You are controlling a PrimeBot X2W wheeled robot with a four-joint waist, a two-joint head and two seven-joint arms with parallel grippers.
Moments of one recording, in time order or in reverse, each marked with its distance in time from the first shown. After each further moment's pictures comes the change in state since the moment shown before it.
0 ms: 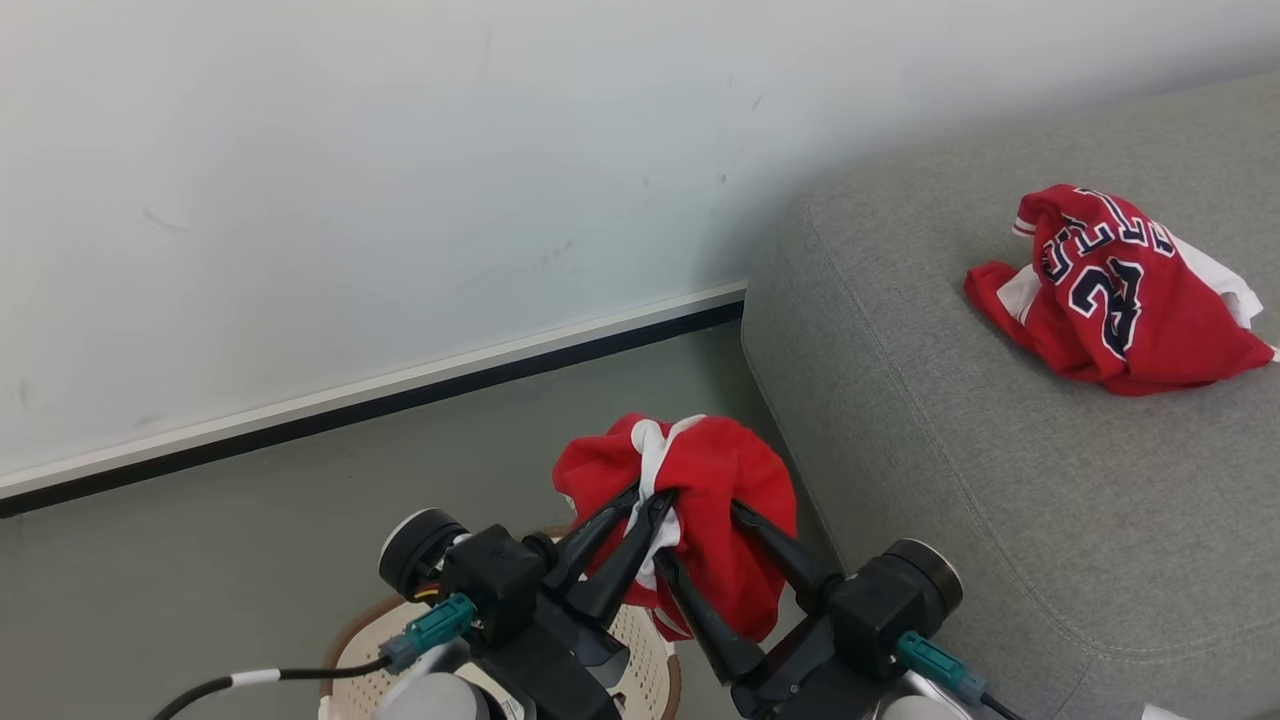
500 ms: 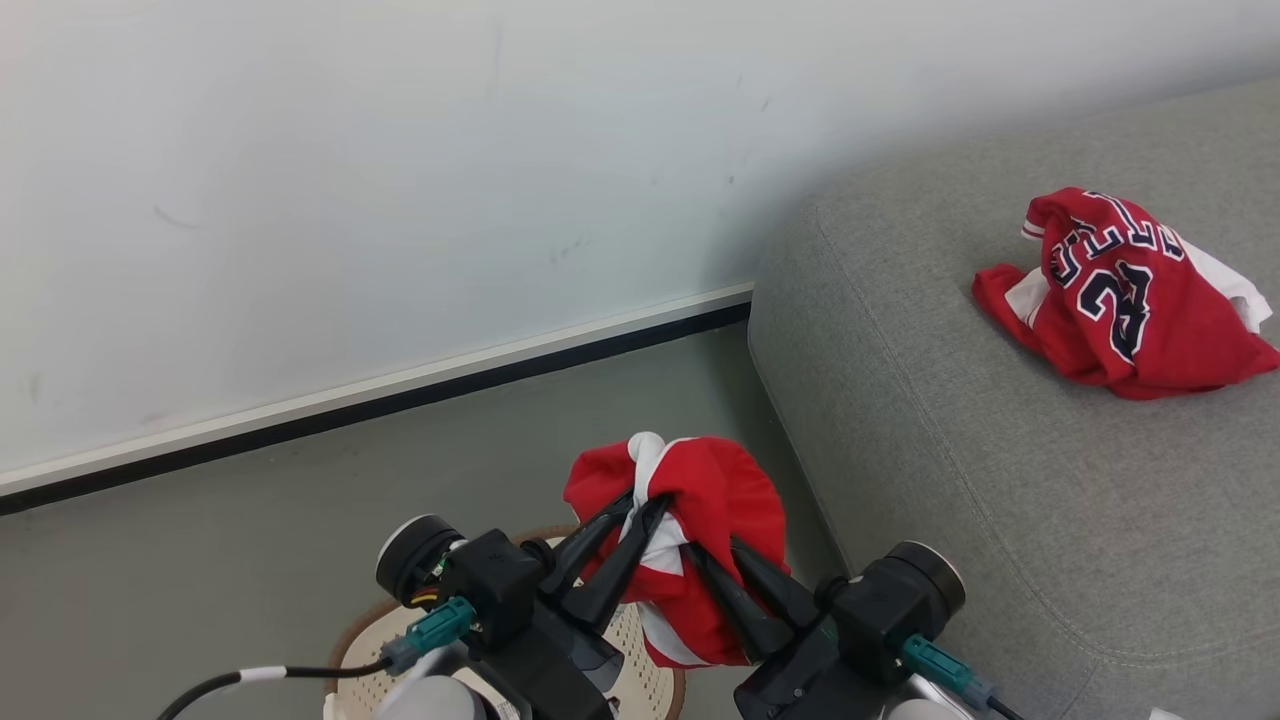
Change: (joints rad) left arm -0.003 0.012 -0.011 0.027 -0.002 0.008 -0.009; right arm 0.009 -0.006 -0.002 -0.018 0.003 0.000 0.000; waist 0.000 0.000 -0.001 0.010
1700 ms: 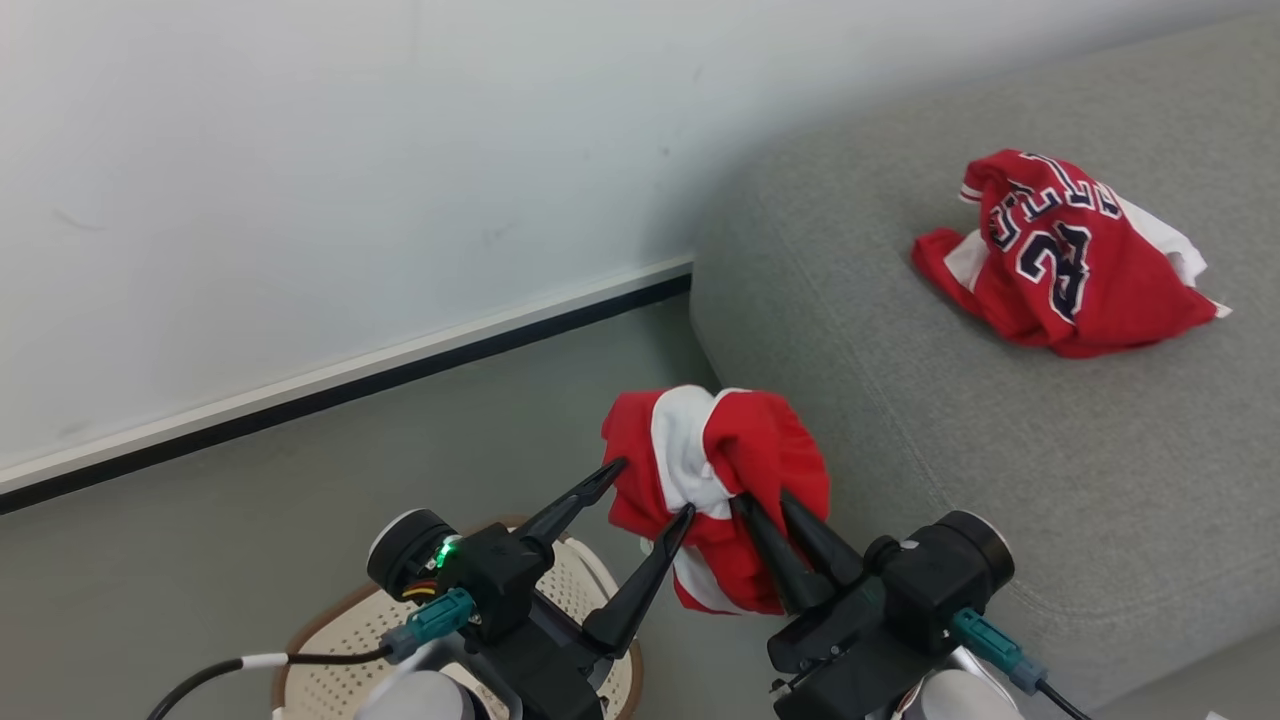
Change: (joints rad) left arm -0.020 0.040 -0.033 -0.014 -0.018 0.007 0.040; right arm 0.014 0.016 -0.111 -0.048 -0.049 0.000 0.000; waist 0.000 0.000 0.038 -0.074
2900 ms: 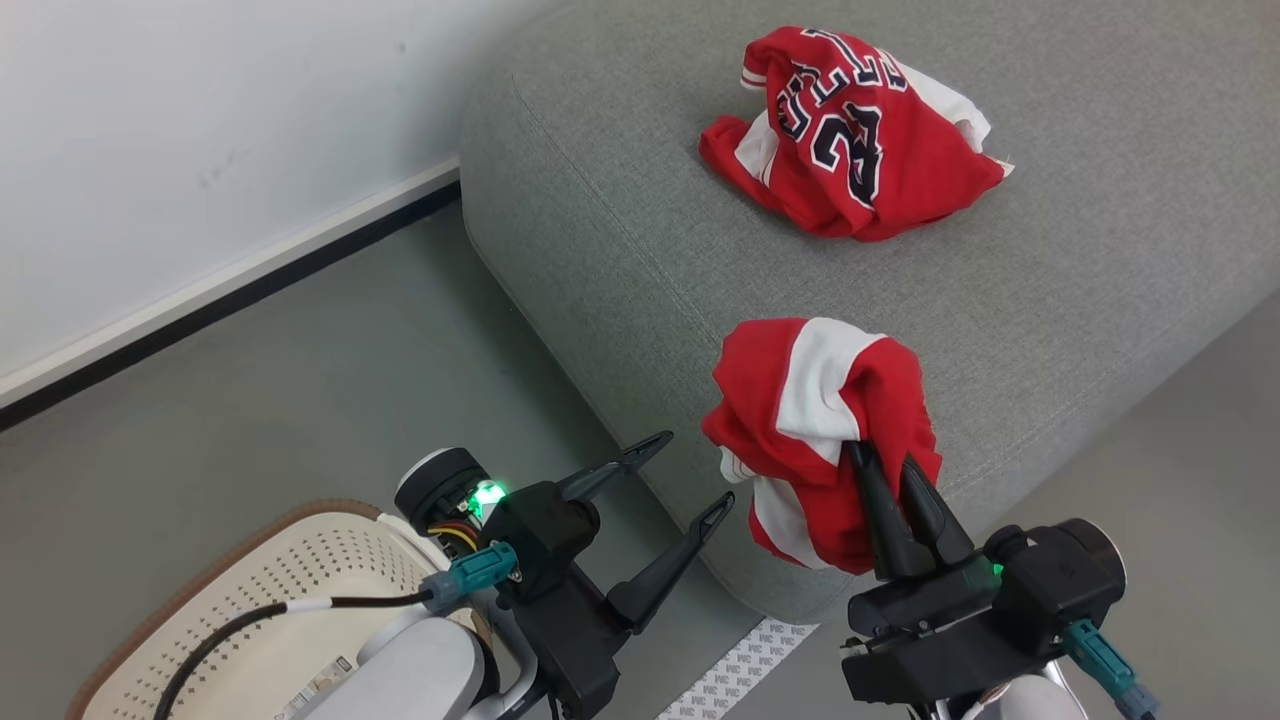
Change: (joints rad) left arm -0.138 0.053 -0.112 -0.018 -0.013 -0.046 0.070; right arm 0.113 0.111 -0.286 -0.144 -0.123 0.000 0.000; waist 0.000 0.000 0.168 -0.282
